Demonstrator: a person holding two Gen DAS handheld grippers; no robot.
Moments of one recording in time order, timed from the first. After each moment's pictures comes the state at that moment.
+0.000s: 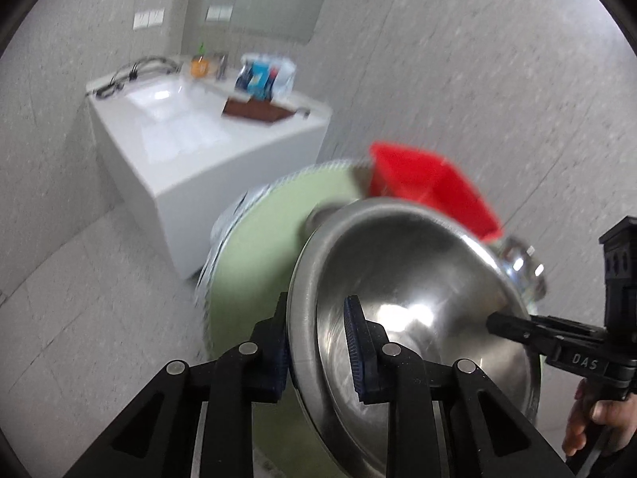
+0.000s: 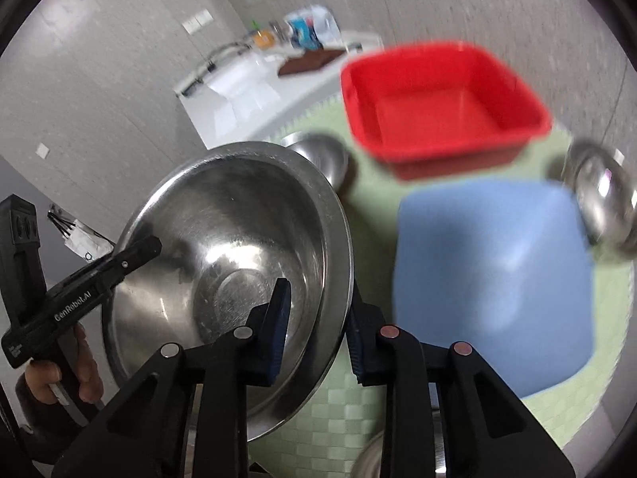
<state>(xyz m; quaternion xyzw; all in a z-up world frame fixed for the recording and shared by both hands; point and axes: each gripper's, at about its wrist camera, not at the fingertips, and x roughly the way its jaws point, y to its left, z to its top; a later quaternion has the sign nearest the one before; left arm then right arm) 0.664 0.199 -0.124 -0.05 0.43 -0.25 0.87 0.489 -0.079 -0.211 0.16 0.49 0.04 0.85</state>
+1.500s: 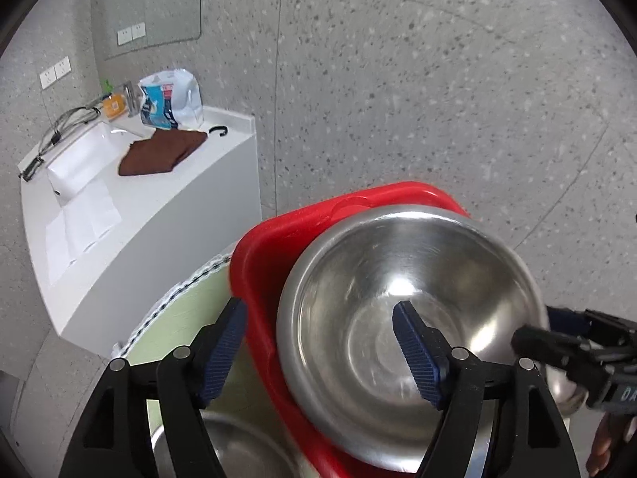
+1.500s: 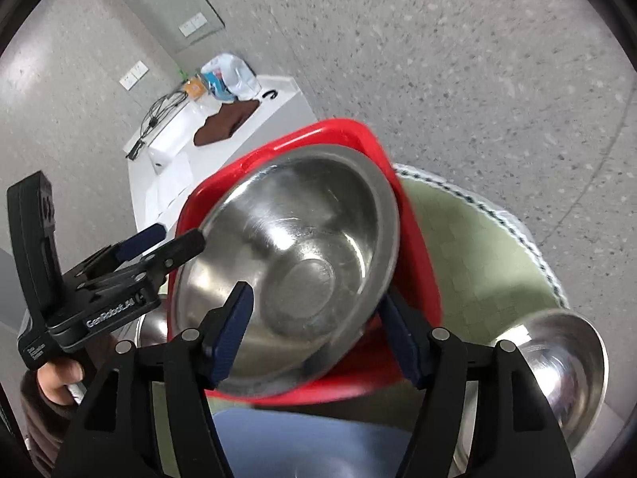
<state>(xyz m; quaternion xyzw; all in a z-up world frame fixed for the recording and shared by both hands) 0.831 -0.070 -0.159 0.08 0.44 -0.29 0.85 0.621 -0.269 -0.229 0.21 0.48 -0.03 0.85</state>
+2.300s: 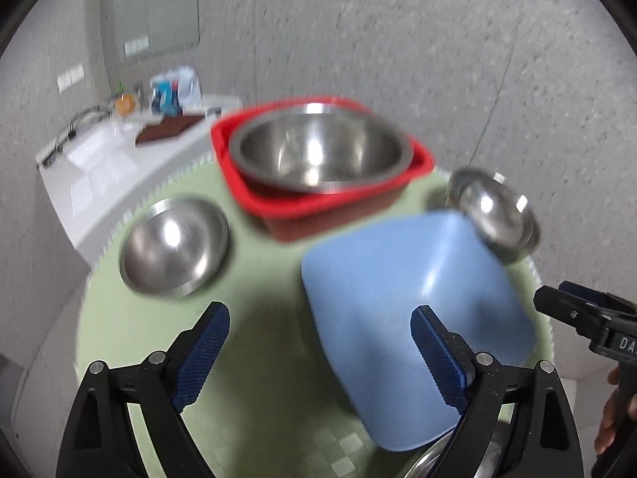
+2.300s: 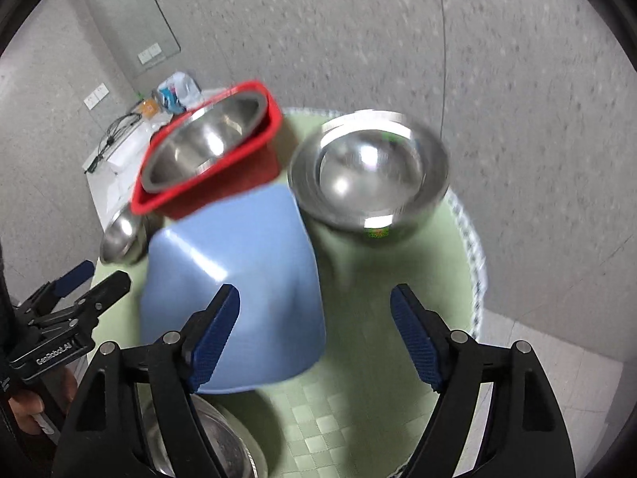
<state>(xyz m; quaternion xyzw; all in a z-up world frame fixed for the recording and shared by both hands) 0.603 -0.006 -0.184 0.10 0.43 -0.29 0.85 0.401 -0.248 -0.237 0.20 0.45 -0.14 0.86</state>
